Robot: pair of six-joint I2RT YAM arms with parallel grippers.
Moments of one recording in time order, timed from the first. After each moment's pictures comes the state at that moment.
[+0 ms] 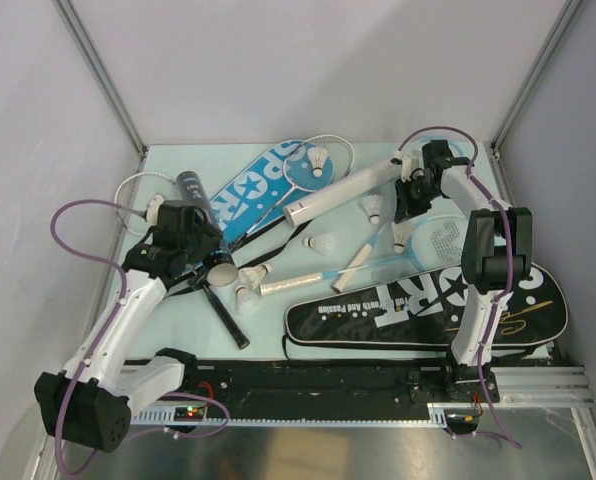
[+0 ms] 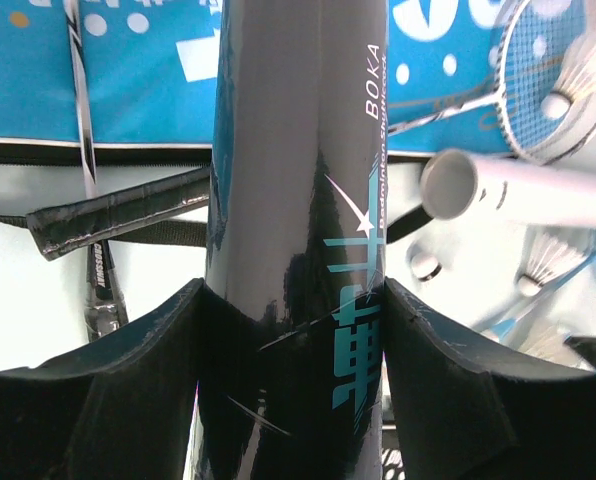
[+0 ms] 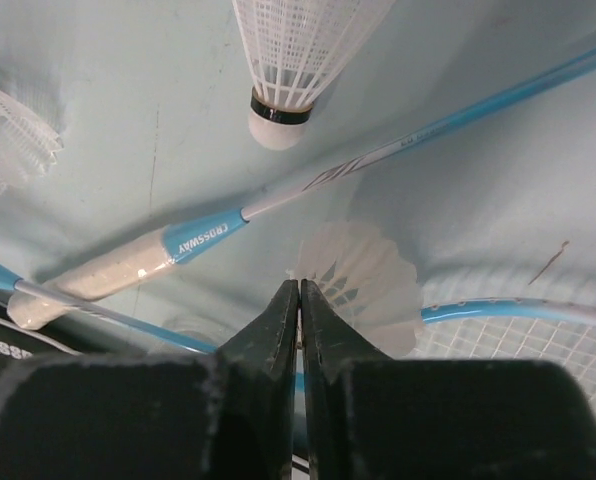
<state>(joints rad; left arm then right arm) -0.23 1.02 0.91 -0.66 -0.22 -0.93 0.07 2.01 1.61 -0.79 -0.42 -0.27</state>
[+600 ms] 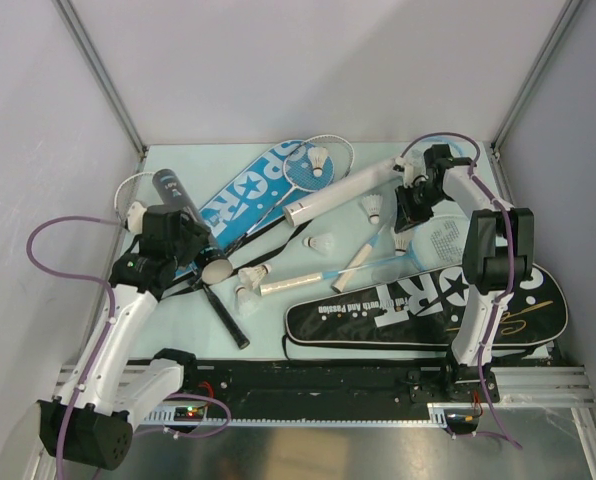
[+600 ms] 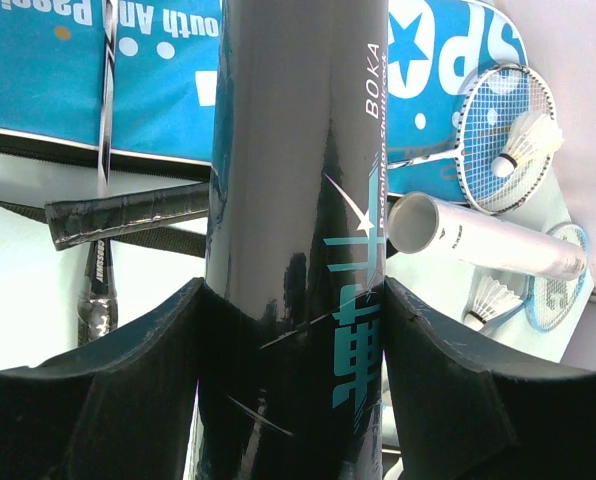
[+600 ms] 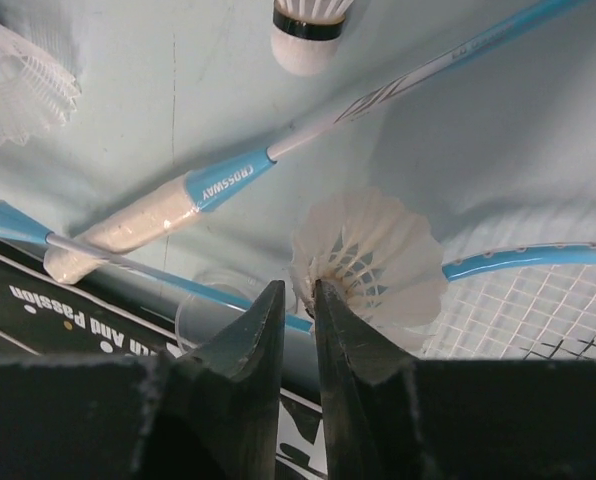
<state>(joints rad) -0.18 0.91 0.91 -0.69 -0.27 -1.06 0.06 2.00 1.60 -0.91 -0.46 -0.24</state>
